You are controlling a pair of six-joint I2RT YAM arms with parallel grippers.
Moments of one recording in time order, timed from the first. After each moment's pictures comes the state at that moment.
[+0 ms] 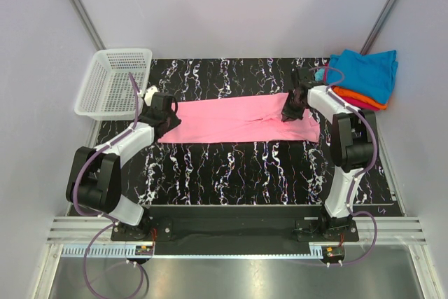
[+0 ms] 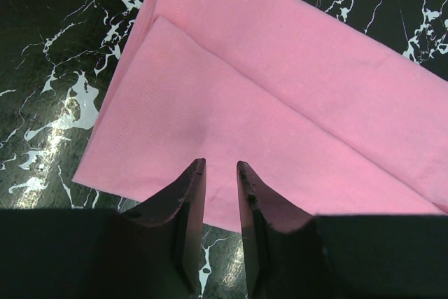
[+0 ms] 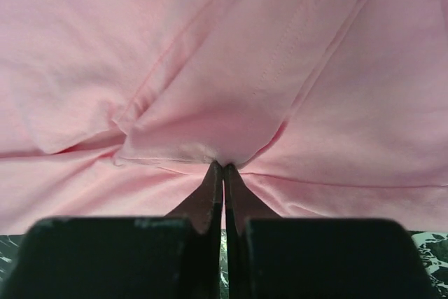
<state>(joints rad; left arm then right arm) -0.26 1.51 0.90 -0.20 -0.26 -0.73 0.18 1.95 1.43 -0.66 -0.05 0.57</state>
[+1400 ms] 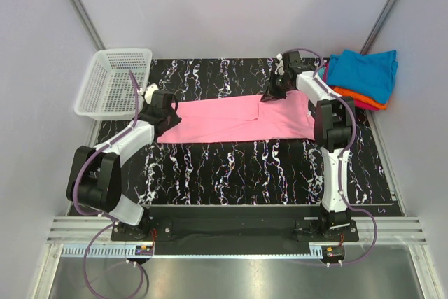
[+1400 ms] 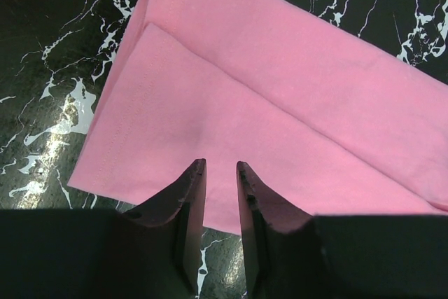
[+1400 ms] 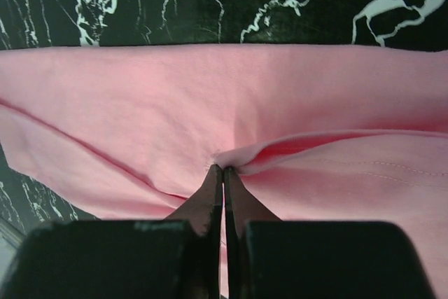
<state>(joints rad) -0.26 1.51 0.93 -0.22 -0.26 -0.72 0.19 2.30 1.92 -0.63 -0.41 0.37</state>
